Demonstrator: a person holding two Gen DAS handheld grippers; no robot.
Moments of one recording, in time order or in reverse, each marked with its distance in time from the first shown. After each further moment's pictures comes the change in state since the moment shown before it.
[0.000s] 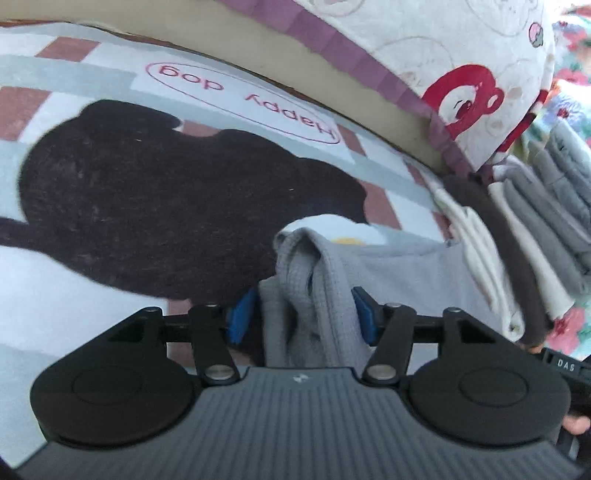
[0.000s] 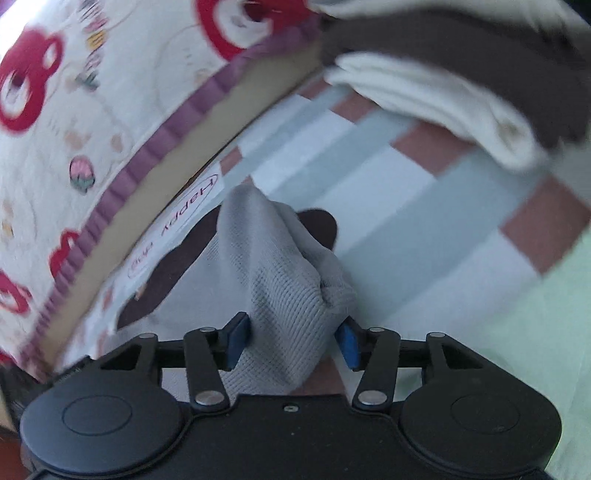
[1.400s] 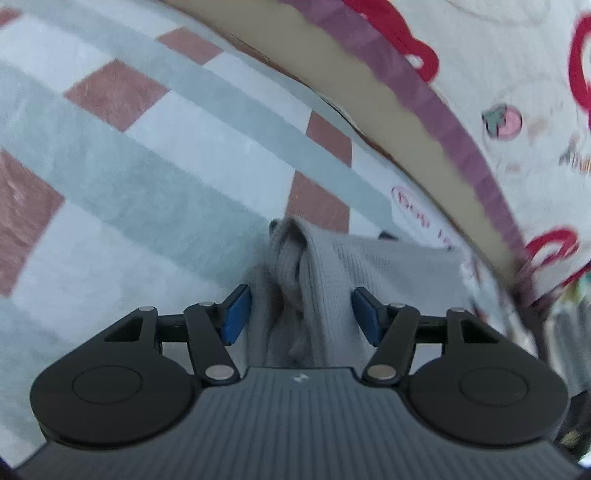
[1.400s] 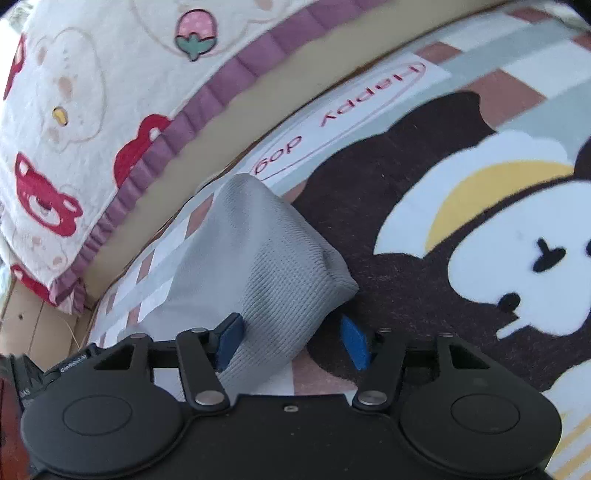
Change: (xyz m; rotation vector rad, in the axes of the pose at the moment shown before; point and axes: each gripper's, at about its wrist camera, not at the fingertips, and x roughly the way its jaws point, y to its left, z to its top) left arm -0.146 0.207 0.053 -0.322 -0.132 0.156; right arm 0.160 0.180 -0.077 -0.179 0.164 0.156
